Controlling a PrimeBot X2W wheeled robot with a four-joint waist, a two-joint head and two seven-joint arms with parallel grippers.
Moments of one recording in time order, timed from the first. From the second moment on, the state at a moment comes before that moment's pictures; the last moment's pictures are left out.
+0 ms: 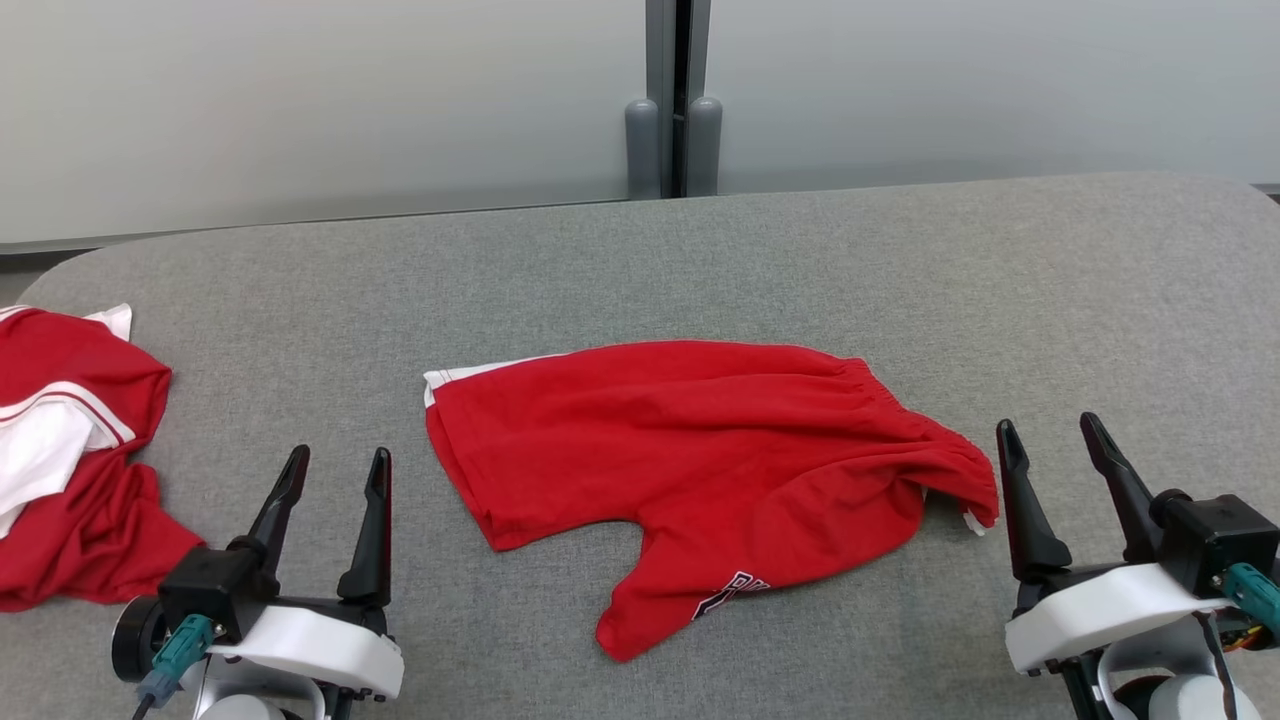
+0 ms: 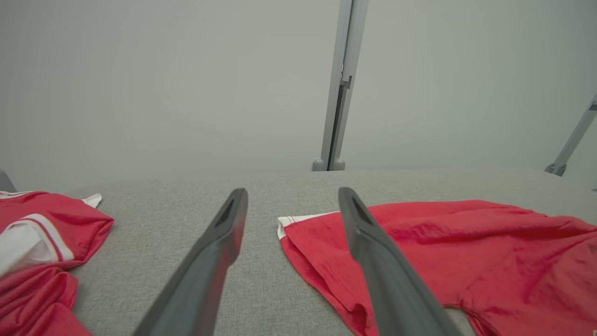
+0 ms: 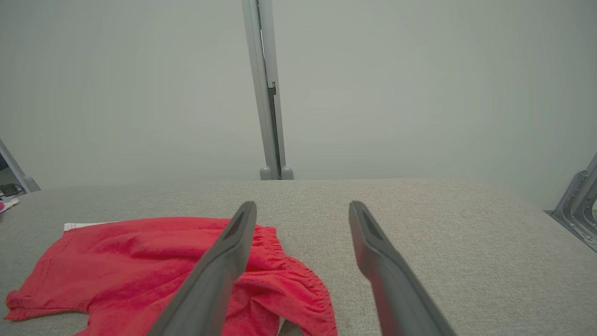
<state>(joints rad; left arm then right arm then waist) -0.09 0.22 -0.22 0.21 -0.38 0.04 -0.26 -0.05 -0.05 0.01 0.02 0.12 0.13 0.02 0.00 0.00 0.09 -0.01</state>
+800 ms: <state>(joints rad) -0.13 0.14 -0.54 0.27 -0.37 -0.10 -0.01 -0.09 -0.05 0.04 0.03 0.14 0.13 0.00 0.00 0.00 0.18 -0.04</state>
